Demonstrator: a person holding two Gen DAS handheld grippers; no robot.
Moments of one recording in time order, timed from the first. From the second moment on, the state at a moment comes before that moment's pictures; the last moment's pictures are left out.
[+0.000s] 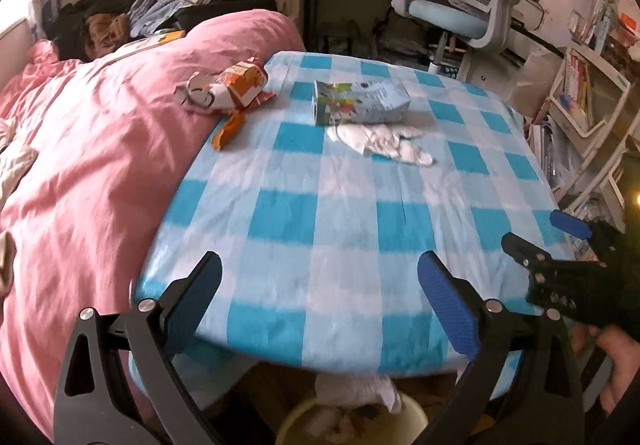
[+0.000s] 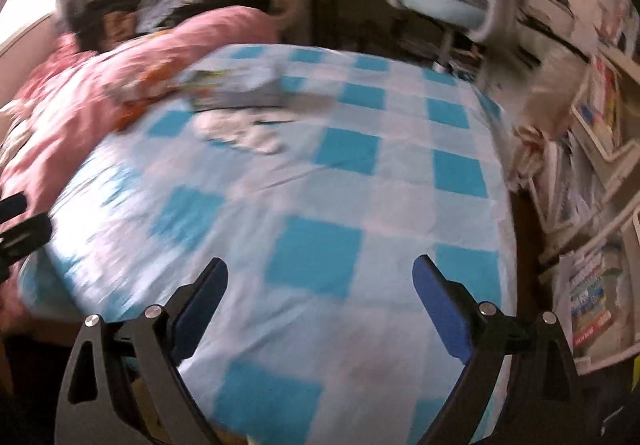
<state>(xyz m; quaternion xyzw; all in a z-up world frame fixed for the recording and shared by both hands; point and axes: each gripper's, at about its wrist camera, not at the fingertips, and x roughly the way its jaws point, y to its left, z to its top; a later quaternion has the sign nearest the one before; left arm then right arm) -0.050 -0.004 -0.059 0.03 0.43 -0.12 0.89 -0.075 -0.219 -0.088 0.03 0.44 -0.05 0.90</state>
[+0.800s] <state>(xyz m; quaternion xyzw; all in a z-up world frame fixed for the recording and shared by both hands) -0.032 -0.003 -0.046 -0.05 0.45 -0.17 0.87 -0.002 -0.238 -0.121 0.04 0.47 -0.08 0.88</state>
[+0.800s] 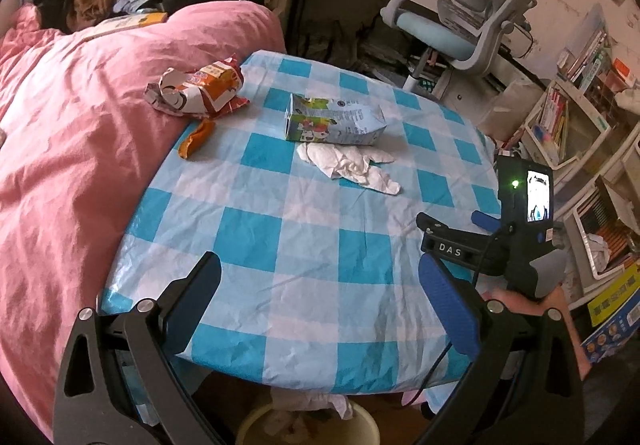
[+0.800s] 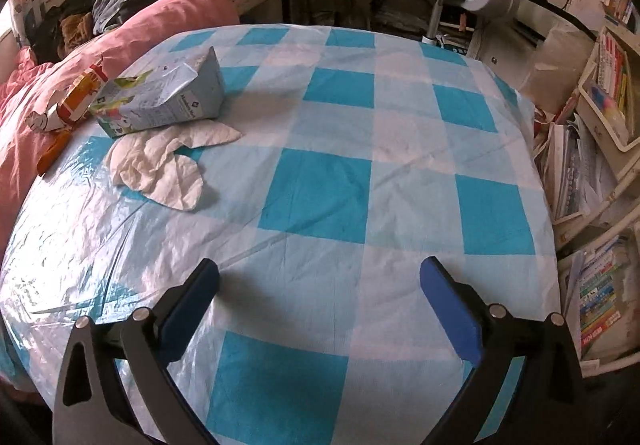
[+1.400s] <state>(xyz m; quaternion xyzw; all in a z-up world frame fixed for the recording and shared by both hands) -0.044 -0.008 -0.061 -0.04 0.48 -0.18 0.86 -0.002 -0.239 -0.121 0.05 0.47 -0.08 0.88</state>
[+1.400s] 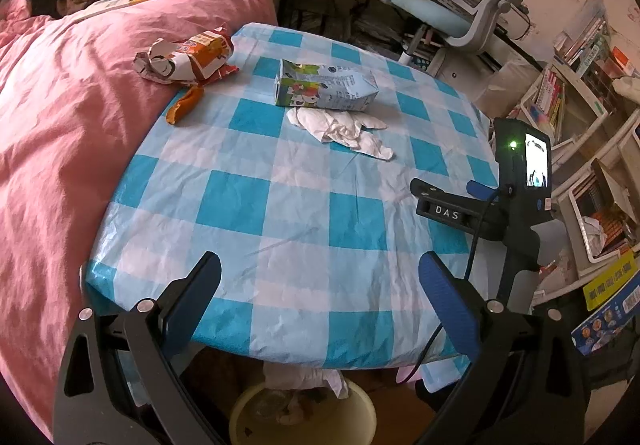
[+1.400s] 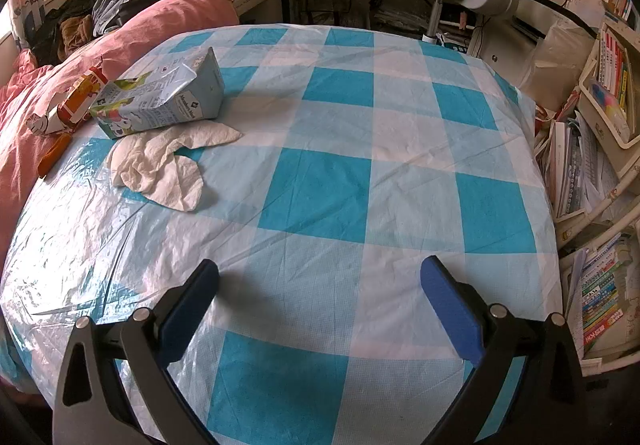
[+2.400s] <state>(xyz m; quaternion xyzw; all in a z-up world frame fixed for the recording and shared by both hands) -0.067 -0.019 -0.047 -0.02 0.46 -0.21 0.86 -0.002 -0.239 -0.121 0.05 0.47 -0.08 0.88</state>
